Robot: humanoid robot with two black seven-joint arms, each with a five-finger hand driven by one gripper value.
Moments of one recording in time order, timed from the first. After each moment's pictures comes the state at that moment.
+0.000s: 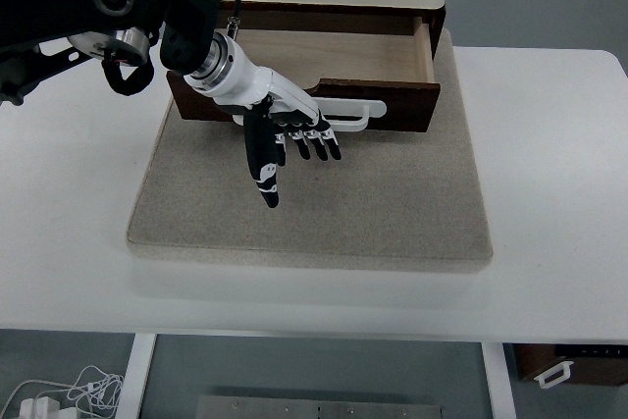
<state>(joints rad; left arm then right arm) -1.58 0.53 -0.09 -1.42 0.50 -0.61 0.61 0.00 0.00 -0.01 0.18 -0.04 -0.05 0.03</state>
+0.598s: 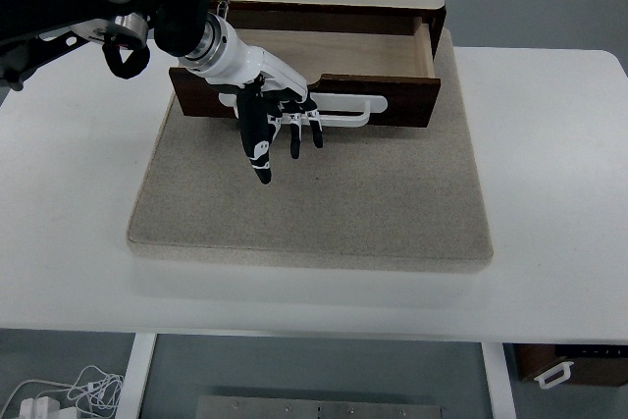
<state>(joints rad) -1.58 0.52 -0.09 -1.35 0.55 -0.61 0.61 0.00 0.00 -0.01 0.18 -0.04 -0.05 0.03</state>
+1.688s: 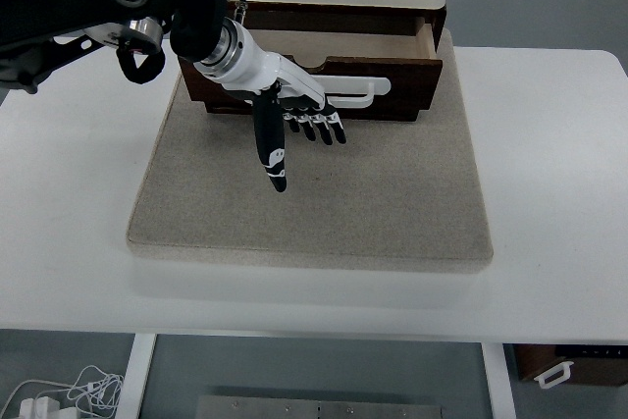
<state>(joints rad) -1.58 0.48 -0.10 -1.36 0.54 -0.61 0.61 0.00 0.00 -0.01 0.18 -0.04 -0.05 0.03</state>
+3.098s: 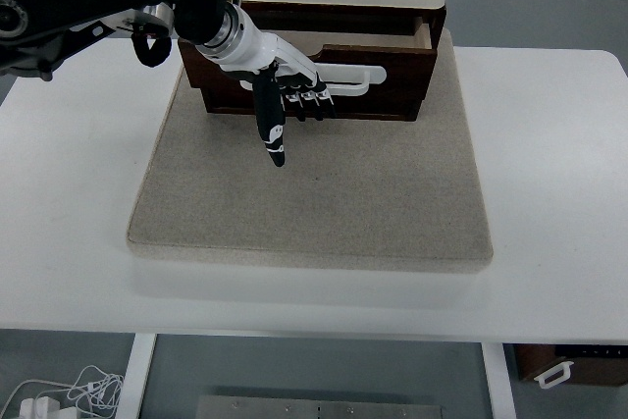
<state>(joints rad) -1.57 0.43 -0.10 -1.21 0.59 -0.61 0.61 0.00 0.00 -0.01 0.18 -0.04 -0.05 0.03</state>
